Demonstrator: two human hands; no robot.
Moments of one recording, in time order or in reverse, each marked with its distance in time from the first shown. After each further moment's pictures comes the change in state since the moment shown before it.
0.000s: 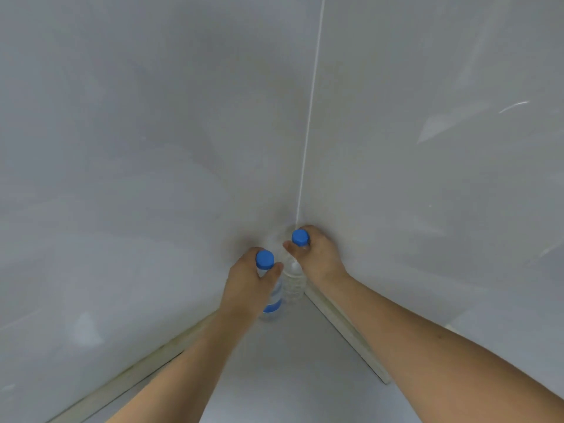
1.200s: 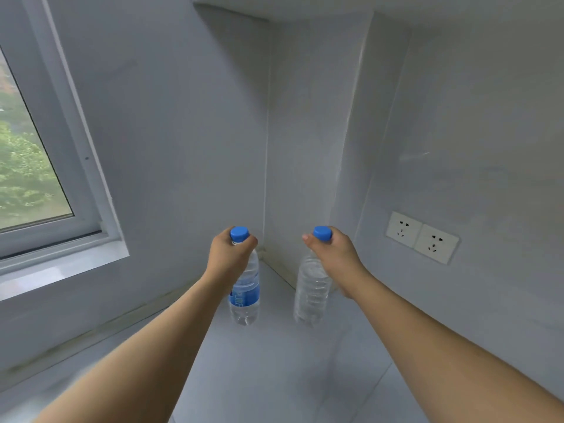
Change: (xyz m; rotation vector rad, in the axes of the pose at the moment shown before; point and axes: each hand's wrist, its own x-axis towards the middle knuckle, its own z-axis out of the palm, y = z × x) left_hand -0.314 0.138 -0.102 -0.321 0.066 0.083; right_hand -0.372 -0.125 -0.187 0.201 0.146 -0.084
